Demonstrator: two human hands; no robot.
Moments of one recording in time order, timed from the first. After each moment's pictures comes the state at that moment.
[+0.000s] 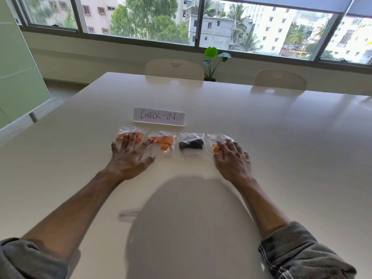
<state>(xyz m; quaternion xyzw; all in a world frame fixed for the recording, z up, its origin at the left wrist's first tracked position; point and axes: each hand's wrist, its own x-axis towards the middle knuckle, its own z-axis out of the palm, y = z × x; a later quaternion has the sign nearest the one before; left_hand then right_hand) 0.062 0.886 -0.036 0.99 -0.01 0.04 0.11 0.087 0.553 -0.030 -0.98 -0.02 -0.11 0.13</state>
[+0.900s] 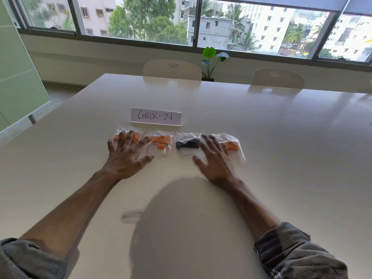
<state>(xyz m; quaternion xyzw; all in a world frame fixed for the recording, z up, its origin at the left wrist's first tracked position) 0.061 0.887 -0.033 0.99 -0.03 0.08 0.11 0.072 0.581 -0.027 -0.95 -0.21 -0.18 0.17</state>
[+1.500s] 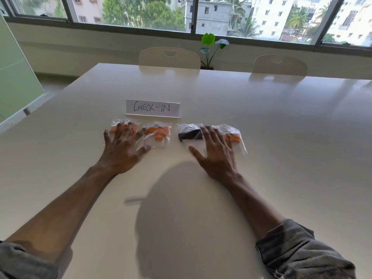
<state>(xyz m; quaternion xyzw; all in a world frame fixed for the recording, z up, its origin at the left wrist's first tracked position) 0.070 0.888 -0.038 0.98 -0.06 0.15 0.10 0.071 0.585 -0.028 -0.95 -0.14 -0.21 0.17</state>
